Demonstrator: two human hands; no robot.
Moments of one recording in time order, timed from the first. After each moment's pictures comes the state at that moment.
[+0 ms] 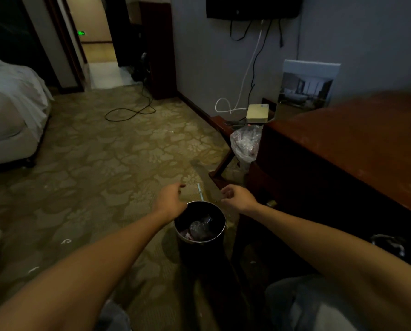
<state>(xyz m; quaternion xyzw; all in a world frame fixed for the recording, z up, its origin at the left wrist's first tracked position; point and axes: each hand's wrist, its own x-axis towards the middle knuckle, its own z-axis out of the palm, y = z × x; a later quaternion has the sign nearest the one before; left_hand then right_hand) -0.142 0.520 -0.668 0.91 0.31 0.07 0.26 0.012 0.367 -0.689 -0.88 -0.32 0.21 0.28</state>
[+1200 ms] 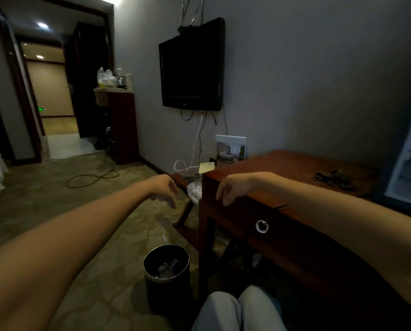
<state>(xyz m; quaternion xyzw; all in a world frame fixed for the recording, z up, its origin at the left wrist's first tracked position) -0.218 0.400 -0.433 0.97 0.16 -0.06 0.19 -0.102 0.189 -0.417 -0.88 -0.44 0.20 0.05</state>
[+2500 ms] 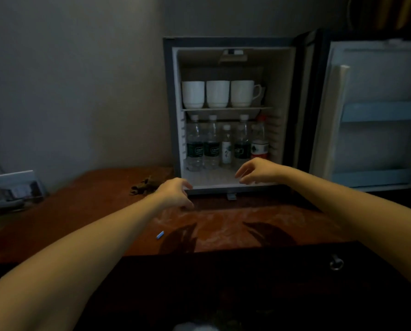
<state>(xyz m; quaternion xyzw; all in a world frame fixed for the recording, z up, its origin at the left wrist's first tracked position) -0.076 0.000 -0.394 0.92 -0.32 -0.07 0.22 -0.178 -0.239 -0.359 -0.96 0.10 -0.05 0.24</state>
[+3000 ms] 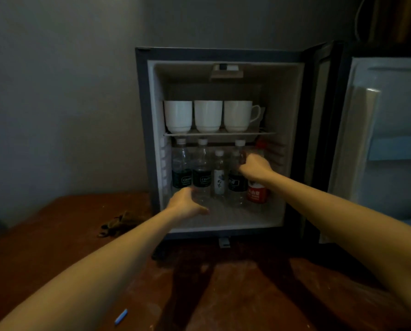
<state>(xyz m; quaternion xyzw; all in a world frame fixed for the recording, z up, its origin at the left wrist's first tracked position) 0.007 -0.120 -0.371 0.88 -0.30 -0.04 0.37 -0.064 -0.318 -0.307 -0.92 0.17 -0.28 0.20</state>
